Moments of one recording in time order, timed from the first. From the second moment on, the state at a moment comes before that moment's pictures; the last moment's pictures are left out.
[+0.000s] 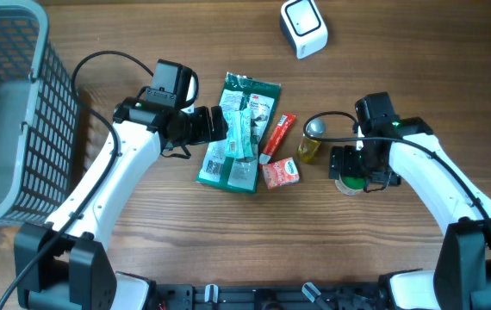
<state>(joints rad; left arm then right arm) -0.28 1.58 1.19 -0.80 0.16 -0.42 0.16 1.57 0.95 -0.89 -0.01 0.27</state>
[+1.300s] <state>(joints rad) -0.28 1.58 1.19 -0.80 0.16 -0.42 0.16 1.43 1.03 -1.07 -0.29 0.28</state>
